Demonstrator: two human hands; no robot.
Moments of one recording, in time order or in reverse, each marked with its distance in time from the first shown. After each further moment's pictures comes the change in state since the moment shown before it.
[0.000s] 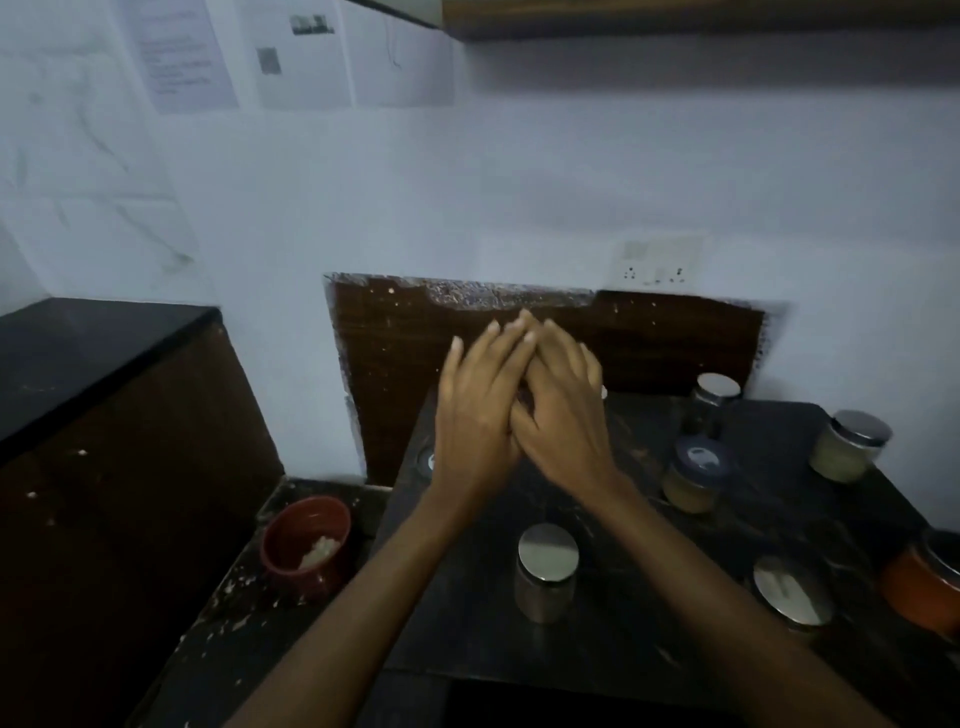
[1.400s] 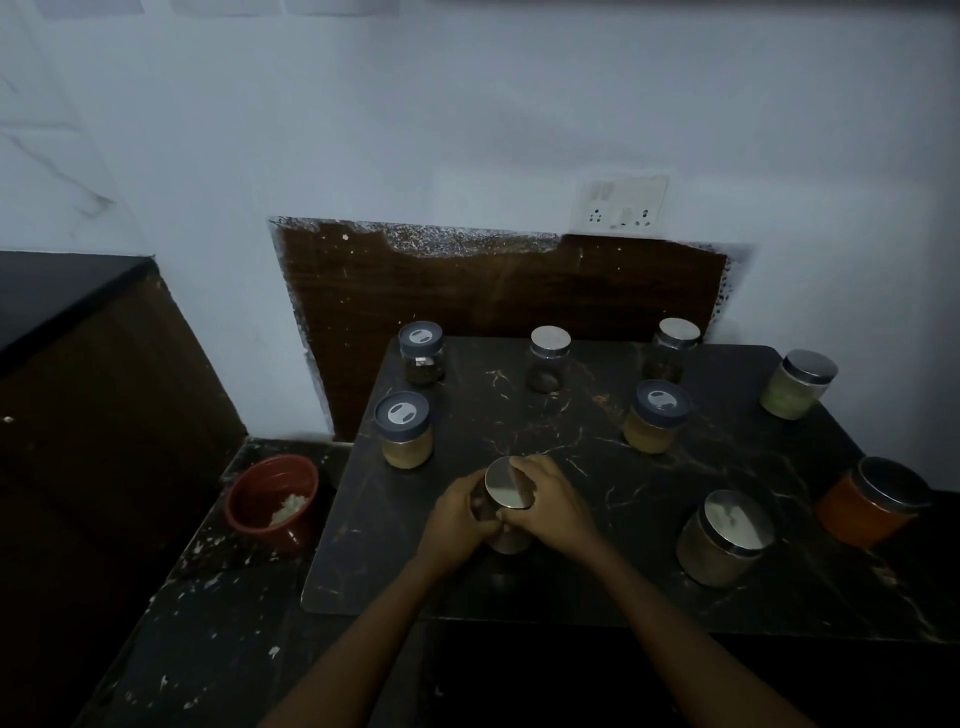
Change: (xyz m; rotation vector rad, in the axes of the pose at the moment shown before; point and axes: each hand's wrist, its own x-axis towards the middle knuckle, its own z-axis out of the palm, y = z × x) left_hand -0.170 -0.016 0.085 -0.564 -0.660 -0.788; right_hand -0.149 0.103 0.083 0.227 -0.556 0.548
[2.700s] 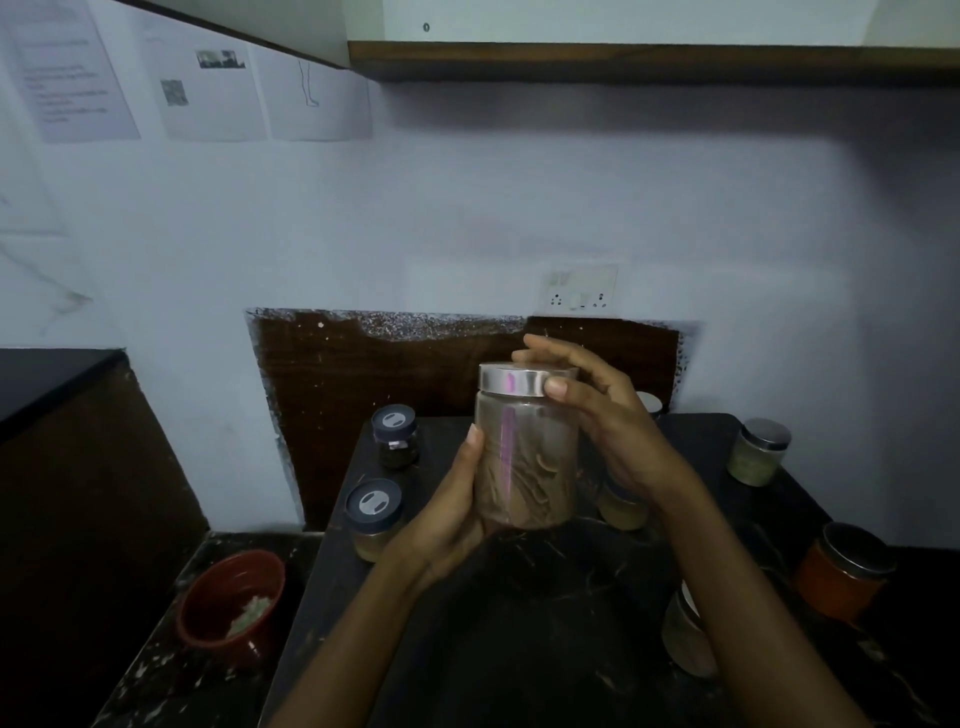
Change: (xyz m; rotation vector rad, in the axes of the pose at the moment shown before) left_hand 0.014 0.175 -0.054 -0.939 -0.413 0.015; right_hand -0.017 -0.124 -0.196 0.747 0.085 -0.399
